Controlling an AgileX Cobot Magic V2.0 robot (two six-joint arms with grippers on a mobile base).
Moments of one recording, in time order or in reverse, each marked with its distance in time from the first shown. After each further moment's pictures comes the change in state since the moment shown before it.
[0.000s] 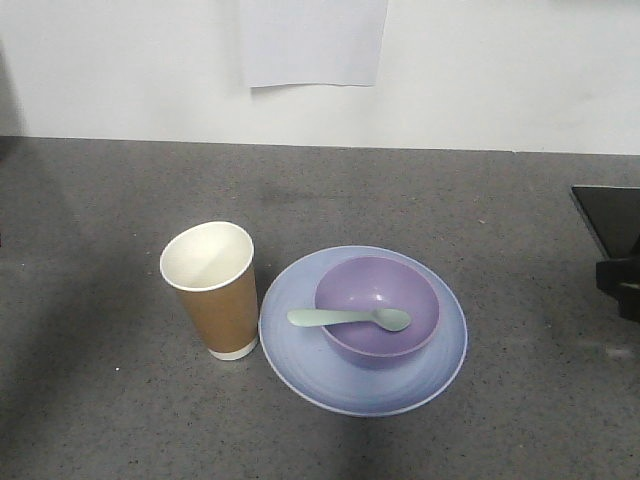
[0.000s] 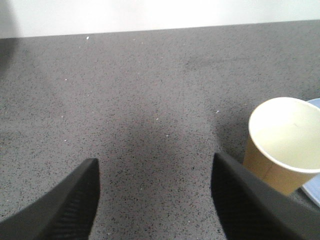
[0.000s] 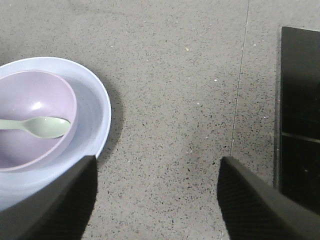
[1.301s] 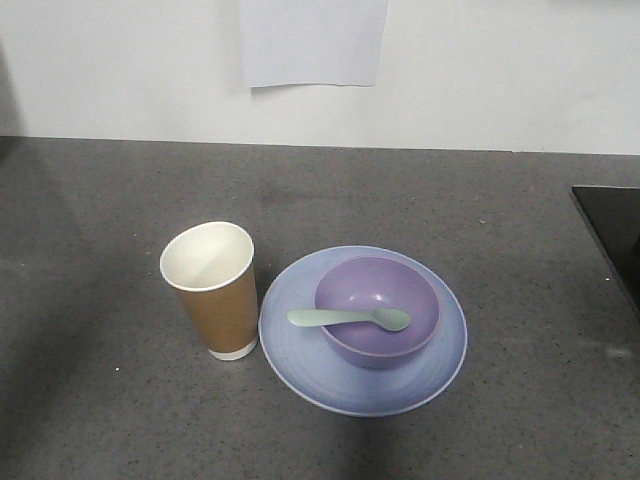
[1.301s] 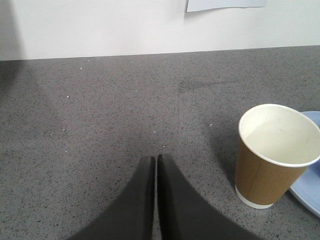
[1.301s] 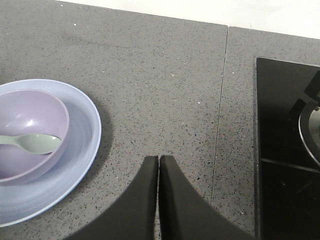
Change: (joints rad) left arm 0.000 -0.126 0.076 0.004 -0.043 -0.001; right arm 0.000 -0.106 0.064 -0.033 -0.084 0.004
